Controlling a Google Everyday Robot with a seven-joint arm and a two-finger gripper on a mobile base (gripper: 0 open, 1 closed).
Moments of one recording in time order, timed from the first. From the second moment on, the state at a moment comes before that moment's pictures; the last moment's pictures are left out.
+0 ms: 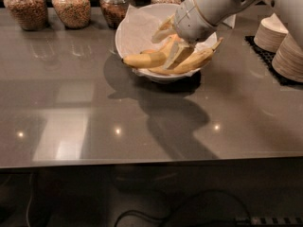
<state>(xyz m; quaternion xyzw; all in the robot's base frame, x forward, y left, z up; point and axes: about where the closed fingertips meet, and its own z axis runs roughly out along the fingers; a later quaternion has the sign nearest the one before) 0.623 -0.037 0.927 -0.81 0.48 0.05 0.33</state>
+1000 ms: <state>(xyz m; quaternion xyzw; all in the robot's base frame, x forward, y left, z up) 0.644 -0.021 0.906 -0.82 0.47 0.06 0.33</state>
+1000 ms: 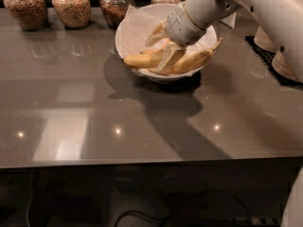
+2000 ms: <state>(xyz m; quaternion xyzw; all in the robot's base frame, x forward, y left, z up) 0.648 -0.022 0.890 -0.82 0.48 0.06 0.32</state>
